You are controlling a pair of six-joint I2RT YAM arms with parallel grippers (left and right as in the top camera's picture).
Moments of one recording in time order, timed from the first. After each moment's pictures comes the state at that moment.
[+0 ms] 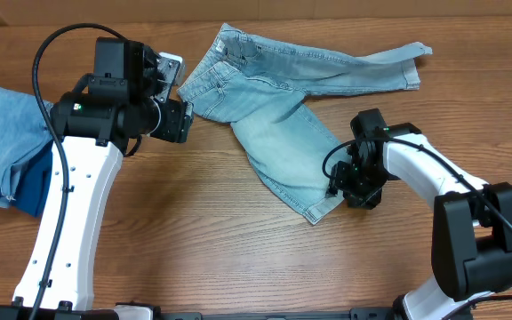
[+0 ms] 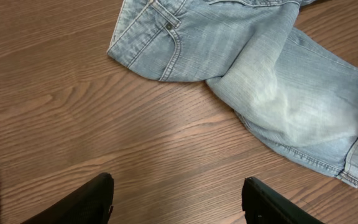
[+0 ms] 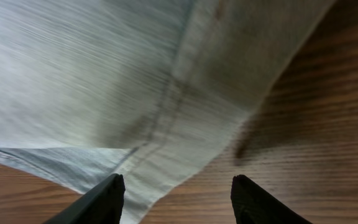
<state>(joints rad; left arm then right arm) -0.12 1.52 1.55 -1.07 0.16 0.13 0.20 1.79 1.05 -0.92 -0.30 0.46</state>
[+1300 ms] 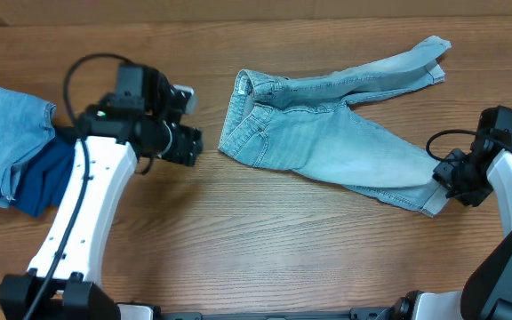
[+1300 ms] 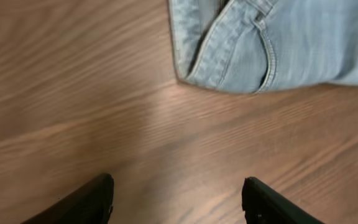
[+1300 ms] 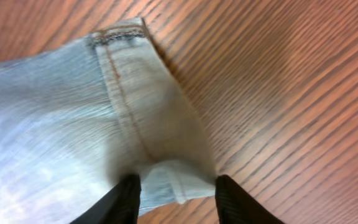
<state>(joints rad) -0.12 1.55 1.30 -0.97 0.24 0.13 -0.38 1.59 1.09 -0.95 0.03 0.44</state>
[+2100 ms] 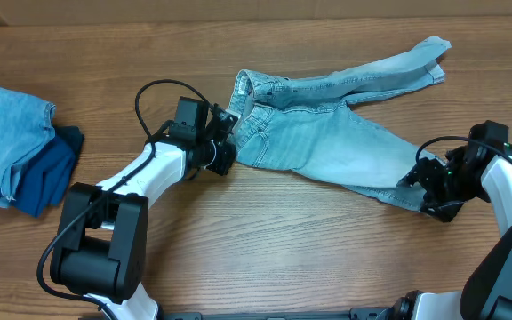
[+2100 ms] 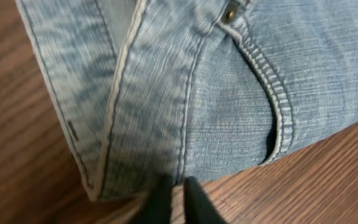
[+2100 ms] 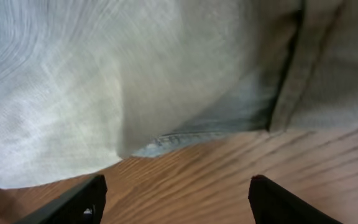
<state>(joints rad) -0.26 1.83 1.03 -0.32 0.37 0.17 -0.38 1.59 0.99 -0.99 -0.32 0.36</state>
